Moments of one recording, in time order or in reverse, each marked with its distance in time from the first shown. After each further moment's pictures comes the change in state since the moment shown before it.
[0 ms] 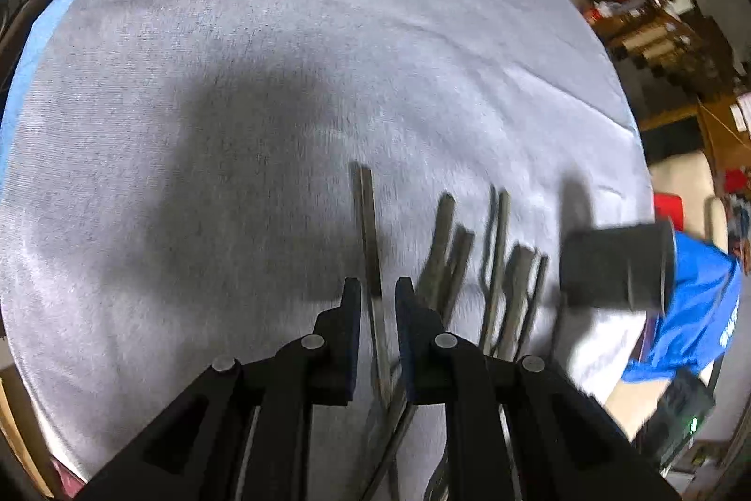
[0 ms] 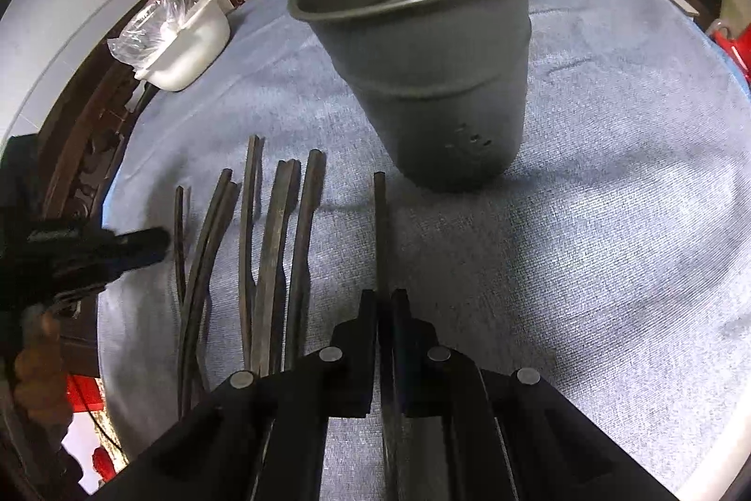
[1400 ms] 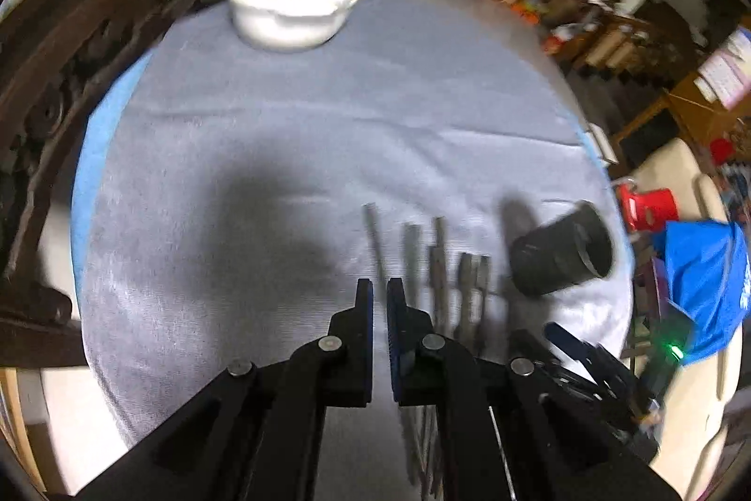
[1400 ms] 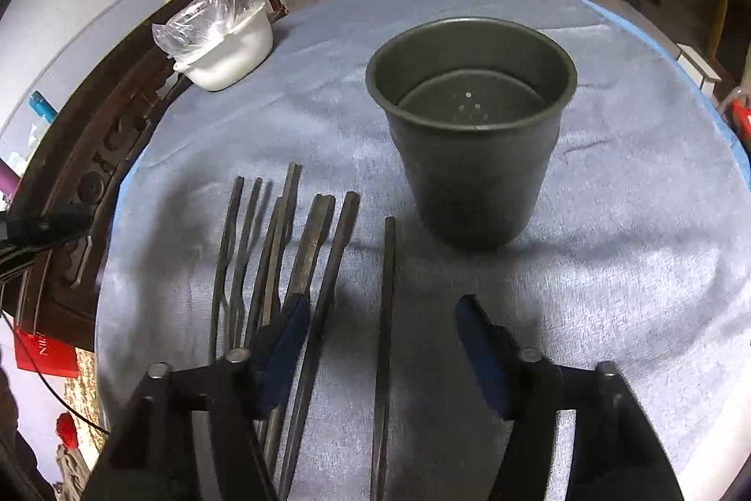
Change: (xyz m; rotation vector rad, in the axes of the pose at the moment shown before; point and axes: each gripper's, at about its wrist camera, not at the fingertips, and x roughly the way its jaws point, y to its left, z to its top) left arm -0.095 -0.026 -0.039 0.138 -0.226 0.024; right arm -0.029 0.017 0.006 -0.161 -0.083 -0.018
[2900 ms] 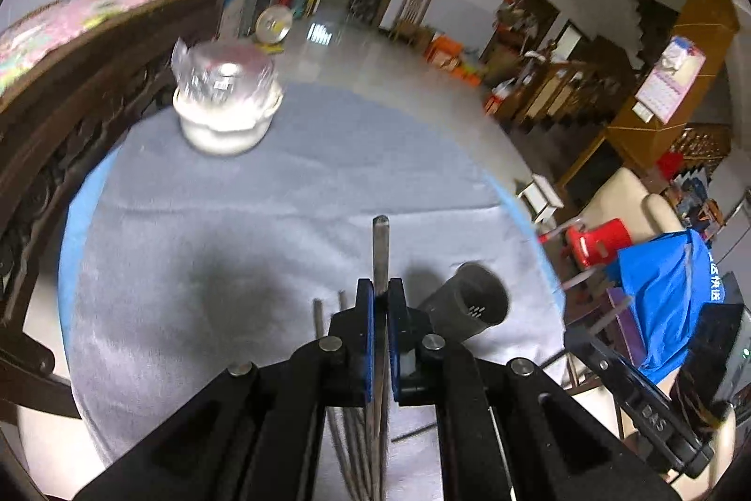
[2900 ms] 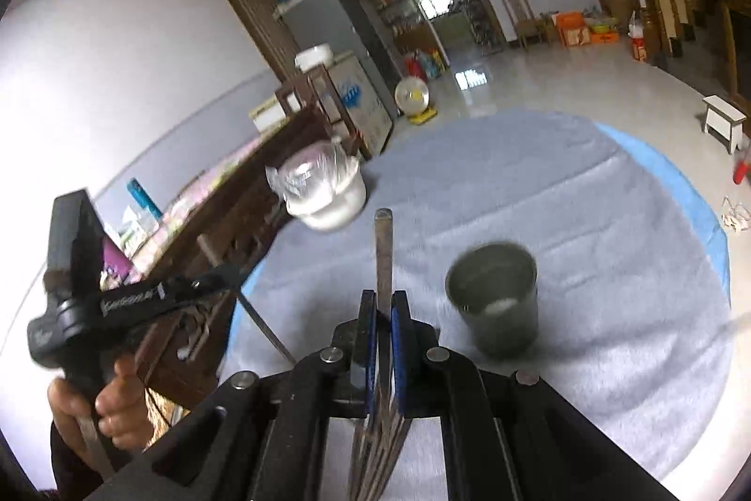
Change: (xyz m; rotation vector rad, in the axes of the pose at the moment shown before) left arm -0.076 -0.069 -0.011 0.117 -0.293 -0.159; right arm -0.165 -0.013 0.013 0.025 -0.397 0.261
